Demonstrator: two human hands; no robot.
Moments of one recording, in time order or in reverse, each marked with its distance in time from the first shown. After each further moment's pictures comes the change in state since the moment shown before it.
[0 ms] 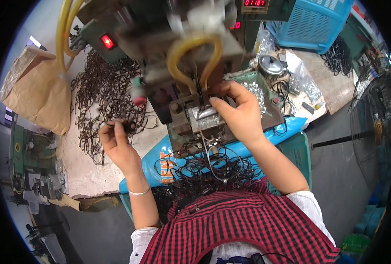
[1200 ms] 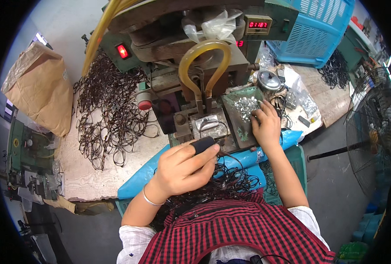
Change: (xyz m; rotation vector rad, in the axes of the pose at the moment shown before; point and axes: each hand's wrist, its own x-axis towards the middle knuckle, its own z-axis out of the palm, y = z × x) left_hand -0.030 0.063 0.089 0.459 -0.833 0.969; right_hand -0.008 0.092 -0.097 -1.079 0.138 -0.320
